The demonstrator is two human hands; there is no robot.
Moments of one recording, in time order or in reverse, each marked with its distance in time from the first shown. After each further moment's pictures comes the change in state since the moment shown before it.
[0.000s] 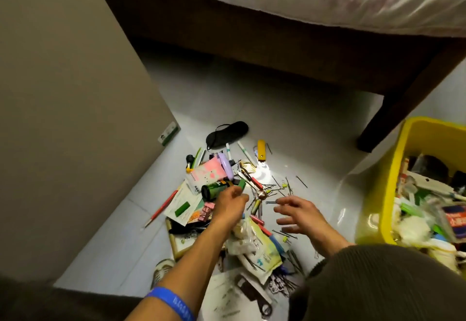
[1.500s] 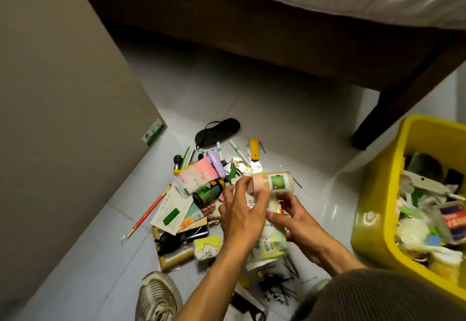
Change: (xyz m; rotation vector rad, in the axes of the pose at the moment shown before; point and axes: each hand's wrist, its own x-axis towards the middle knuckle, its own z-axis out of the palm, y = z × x) left_hand -0.035 0.022 0.027 0.133 0.089 0.250; right_hand 0.008 0.006 0.010 0.325 -0.070 -0.117
